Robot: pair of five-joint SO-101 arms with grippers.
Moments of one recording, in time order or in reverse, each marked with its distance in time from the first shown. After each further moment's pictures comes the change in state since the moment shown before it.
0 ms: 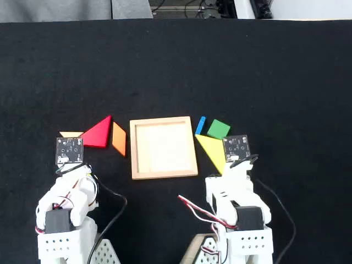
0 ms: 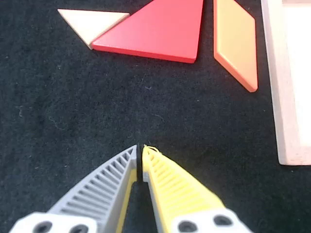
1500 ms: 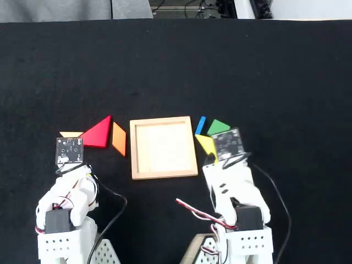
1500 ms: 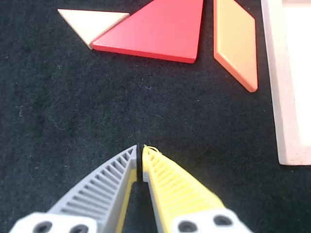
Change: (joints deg) left arm -0.1 0.0 0.0 0.0 0.0; right arm -1.1 0.0 0.0 -19.1 20.0
